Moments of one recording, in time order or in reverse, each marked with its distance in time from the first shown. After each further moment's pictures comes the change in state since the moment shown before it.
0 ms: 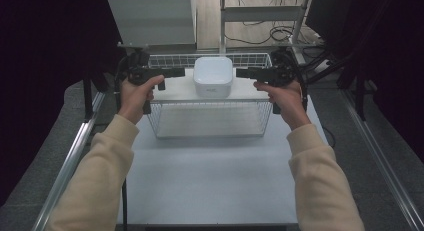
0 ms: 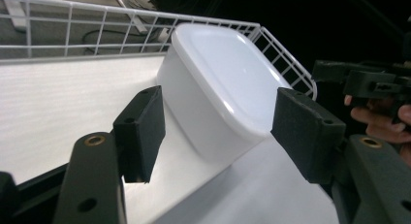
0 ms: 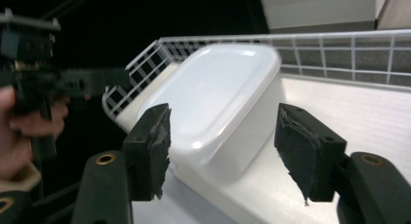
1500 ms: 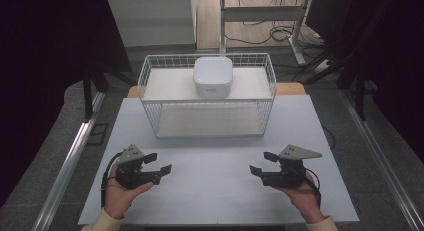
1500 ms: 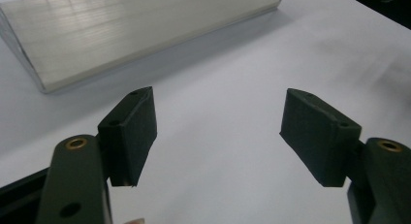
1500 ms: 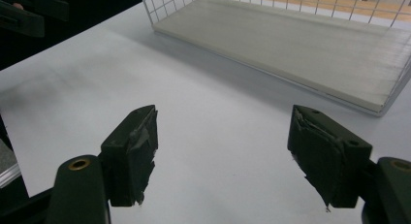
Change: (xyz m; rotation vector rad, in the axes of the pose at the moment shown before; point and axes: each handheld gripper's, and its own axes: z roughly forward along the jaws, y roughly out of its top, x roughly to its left) left arm -0.010 -0.233 -0.044 0.122 0.184 0.254; right arm 0.008 -0.237 -0.051 0.072 -0.095 -0.245
